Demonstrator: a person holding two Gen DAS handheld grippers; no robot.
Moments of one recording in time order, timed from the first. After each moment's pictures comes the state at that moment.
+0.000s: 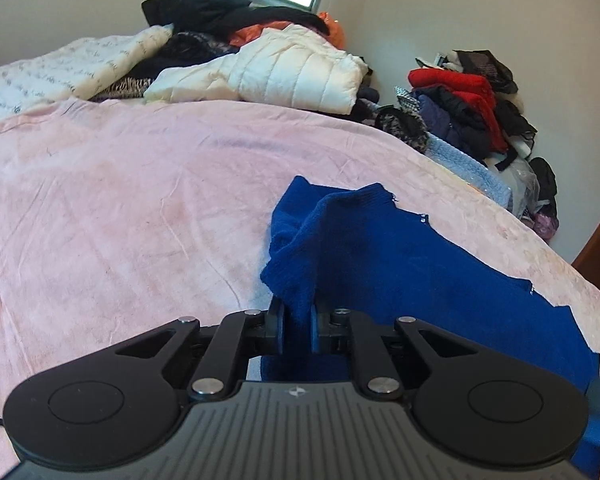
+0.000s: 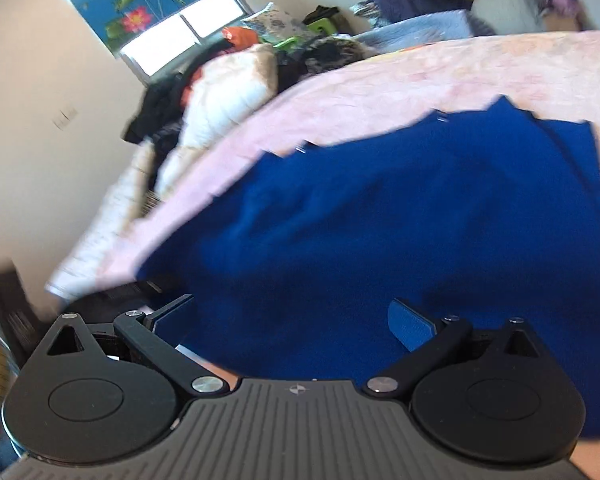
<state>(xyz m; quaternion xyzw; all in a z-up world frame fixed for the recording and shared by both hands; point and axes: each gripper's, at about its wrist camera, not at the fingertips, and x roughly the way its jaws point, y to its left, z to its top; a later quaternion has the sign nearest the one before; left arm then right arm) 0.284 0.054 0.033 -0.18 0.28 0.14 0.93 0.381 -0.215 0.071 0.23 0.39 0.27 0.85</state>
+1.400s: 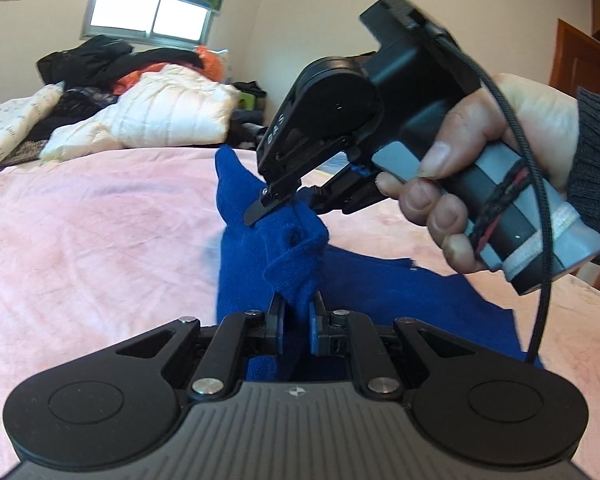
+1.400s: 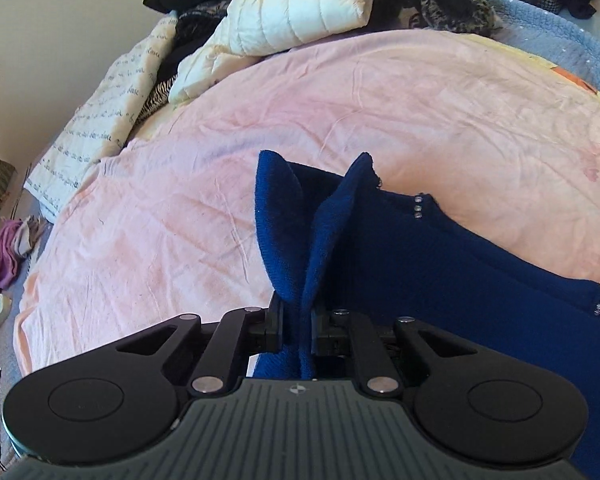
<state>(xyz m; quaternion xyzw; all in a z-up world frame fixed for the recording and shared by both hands) 0.275 -0.024 0.056 -0.11 0.23 0.00 0.97 0.533 -0.083 0.122 0.02 0.50 0.31 0.80</state>
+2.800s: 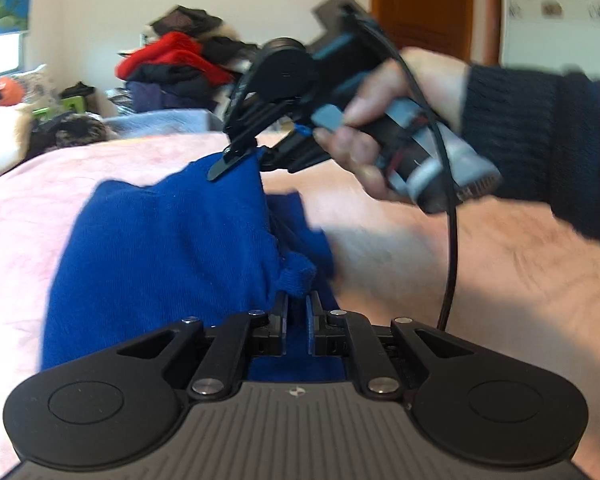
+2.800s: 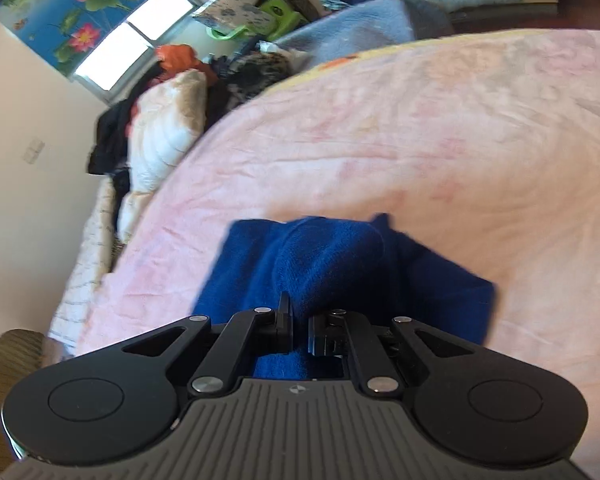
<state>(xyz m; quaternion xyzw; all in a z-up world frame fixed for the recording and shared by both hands) 0.247 -0.208 0.023 0.06 0.29 -0.21 0.93 0.517 -0.360 0.051 0.24 0.46 0.21 0.83</state>
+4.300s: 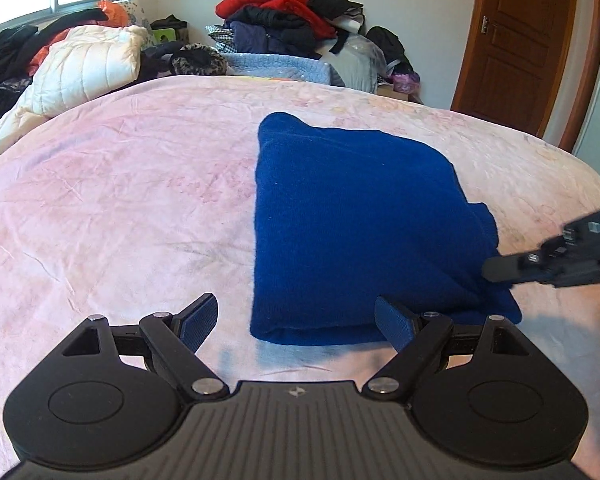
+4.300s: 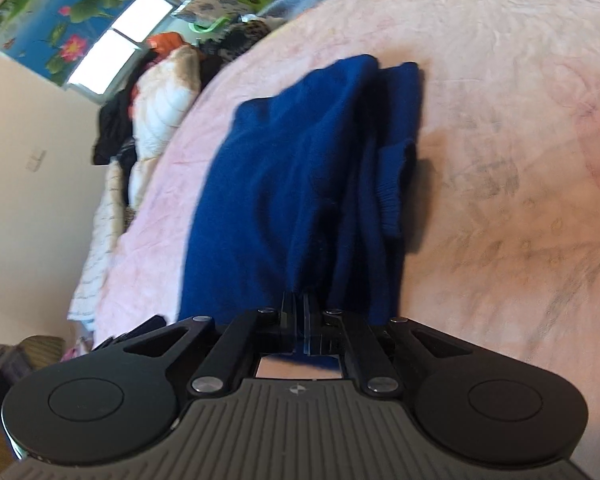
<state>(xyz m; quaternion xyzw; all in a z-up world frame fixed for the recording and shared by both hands) 0.254 -0.074 0.031 0.00 0.36 -0.08 0.93 0.340 -0.364 0.039 0.30 0.46 0.23 0.81</state>
